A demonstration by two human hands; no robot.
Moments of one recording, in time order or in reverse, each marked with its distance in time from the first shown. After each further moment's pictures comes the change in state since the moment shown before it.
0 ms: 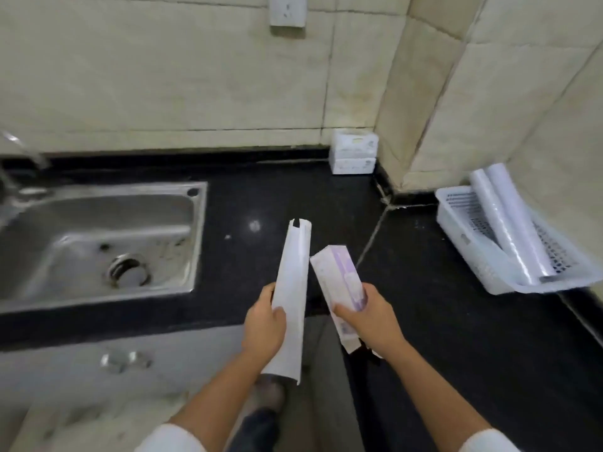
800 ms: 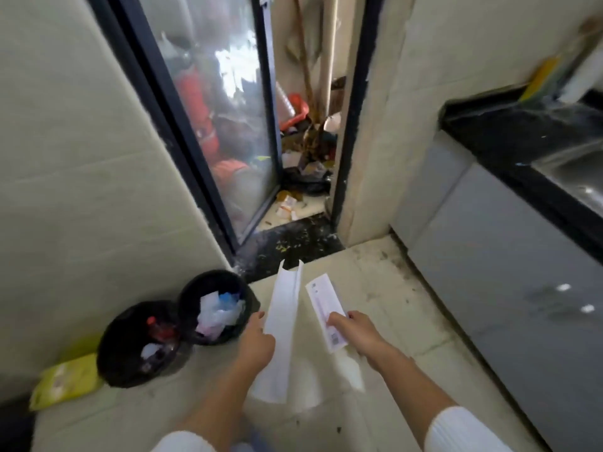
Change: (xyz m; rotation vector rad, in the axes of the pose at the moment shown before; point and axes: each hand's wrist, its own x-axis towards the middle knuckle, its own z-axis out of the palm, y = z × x) left_hand -0.664 -0.438 -0.298 -0.551 0.913 -1.001; right_hand -0.604 -0.091 0.490 -0.484 -1.253 -0.197
